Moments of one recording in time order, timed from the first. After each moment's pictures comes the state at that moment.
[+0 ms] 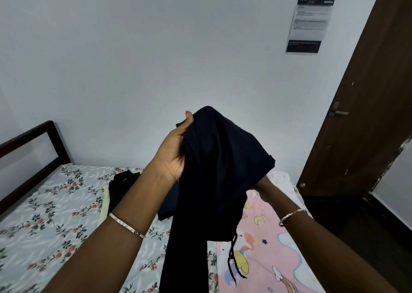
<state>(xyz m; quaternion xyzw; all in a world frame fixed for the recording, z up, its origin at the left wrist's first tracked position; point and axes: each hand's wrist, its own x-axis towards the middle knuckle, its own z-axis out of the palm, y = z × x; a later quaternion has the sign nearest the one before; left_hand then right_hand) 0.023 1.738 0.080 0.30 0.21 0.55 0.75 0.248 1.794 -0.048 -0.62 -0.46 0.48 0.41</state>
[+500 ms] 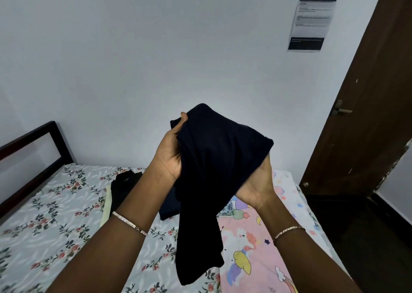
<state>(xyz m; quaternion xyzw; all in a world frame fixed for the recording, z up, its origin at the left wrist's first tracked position) 0.023 1.749 0.075 0.26 0.22 0.57 0.75 0.204 1.750 -0.003 -0.16 -0.25 0.77 0.57</state>
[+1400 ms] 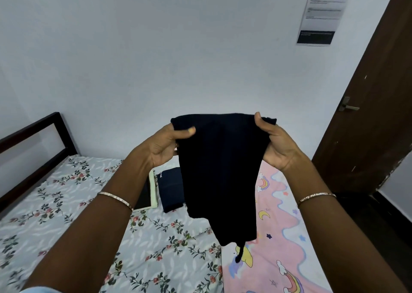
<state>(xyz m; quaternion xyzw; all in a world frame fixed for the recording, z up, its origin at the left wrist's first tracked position) -0.048 1.799 0.038 0.52 0.41 0.44 0.61 0.233 1.787 0.052 -0.29 -0.39 0.69 0.54</state>
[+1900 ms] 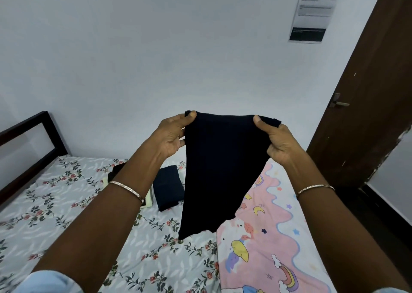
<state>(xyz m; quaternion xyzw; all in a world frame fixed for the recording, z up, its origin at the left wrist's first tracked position) -0.015 1.817 0.044 0.40 0.43 0.53 0.61 0.259 1.807 0.035 -0.41 -0.38 0.57 0.60</state>
